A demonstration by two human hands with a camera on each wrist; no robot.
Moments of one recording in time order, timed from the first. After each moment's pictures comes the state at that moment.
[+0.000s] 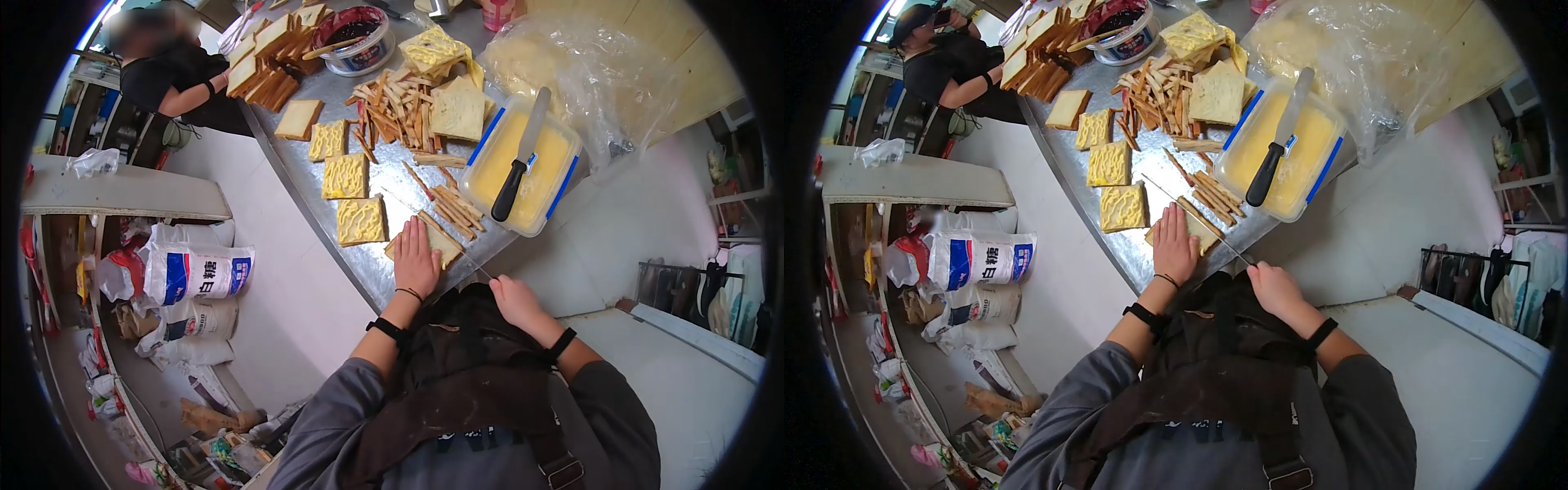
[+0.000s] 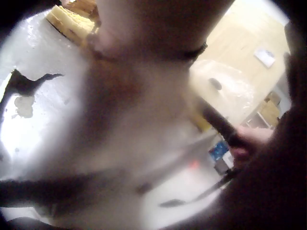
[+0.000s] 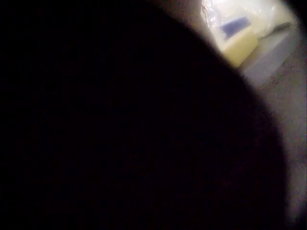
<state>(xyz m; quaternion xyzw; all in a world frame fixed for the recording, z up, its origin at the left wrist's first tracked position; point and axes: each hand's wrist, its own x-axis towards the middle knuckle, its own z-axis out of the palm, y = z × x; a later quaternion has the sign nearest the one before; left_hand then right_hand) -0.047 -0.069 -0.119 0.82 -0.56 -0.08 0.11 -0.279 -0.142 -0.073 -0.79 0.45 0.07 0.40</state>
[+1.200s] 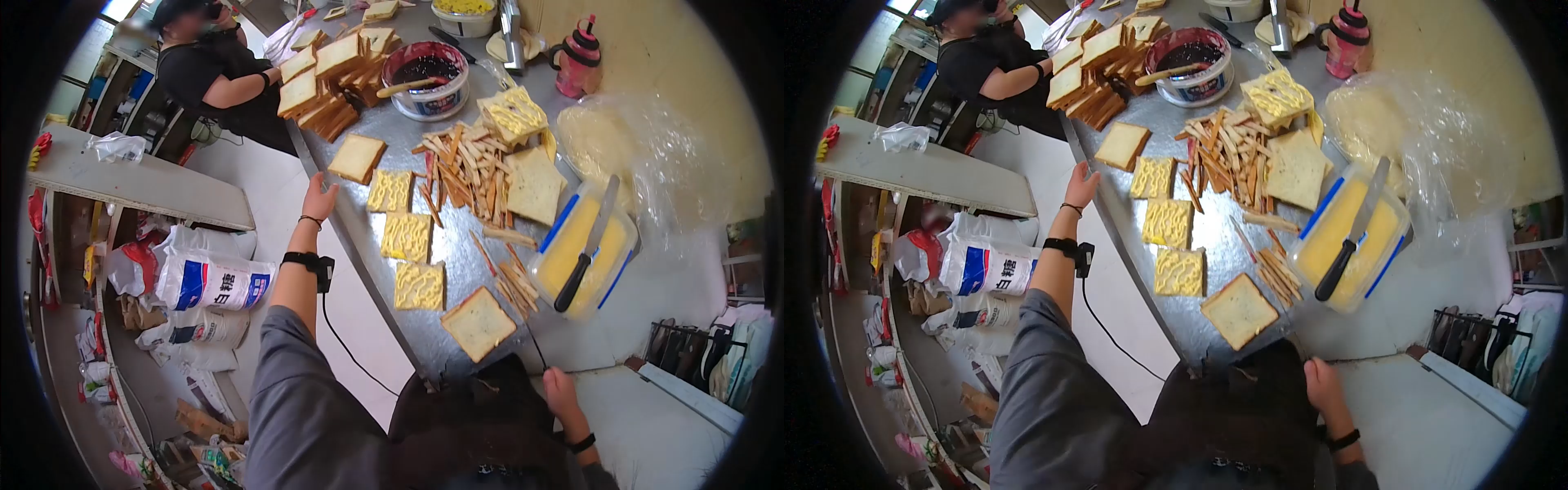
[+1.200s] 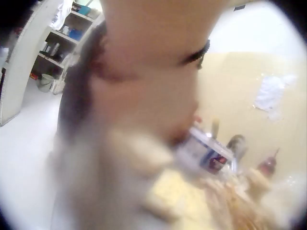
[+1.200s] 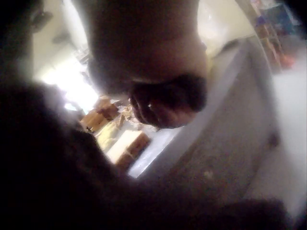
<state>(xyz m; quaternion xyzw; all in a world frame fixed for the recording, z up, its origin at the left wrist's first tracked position) 0.418 -0.143 -0.107 0.86 -0.37 -0.12 0.33 -0.291 -0.121 -0.052 -0.67 0.53 -0.02 0.52</state>
